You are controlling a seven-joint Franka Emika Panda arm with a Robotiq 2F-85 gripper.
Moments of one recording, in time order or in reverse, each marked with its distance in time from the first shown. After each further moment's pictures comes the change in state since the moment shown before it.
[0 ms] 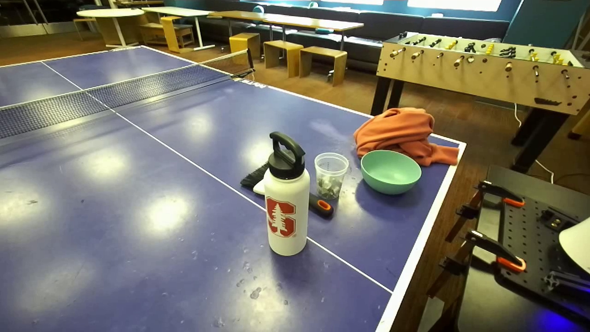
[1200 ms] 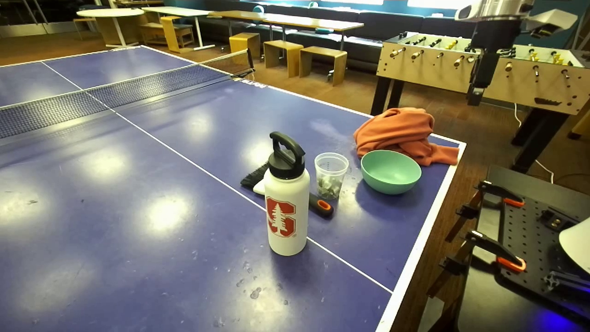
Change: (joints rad) arm -0.079 0.181 0.000 -0.462 -0.053 0.686 -0.031
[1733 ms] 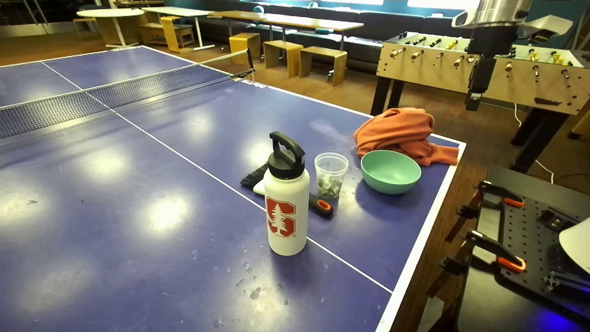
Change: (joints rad) arm -0.002 0.032 0.015 -0.004 0.027 0.012 0.016
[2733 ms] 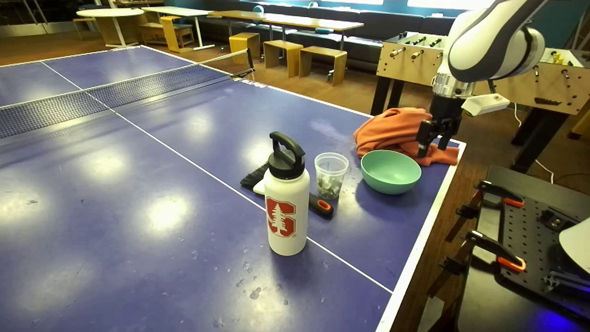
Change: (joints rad) arm -0.064 0.531 0.103 -0.002 0.215 0.581 0.299
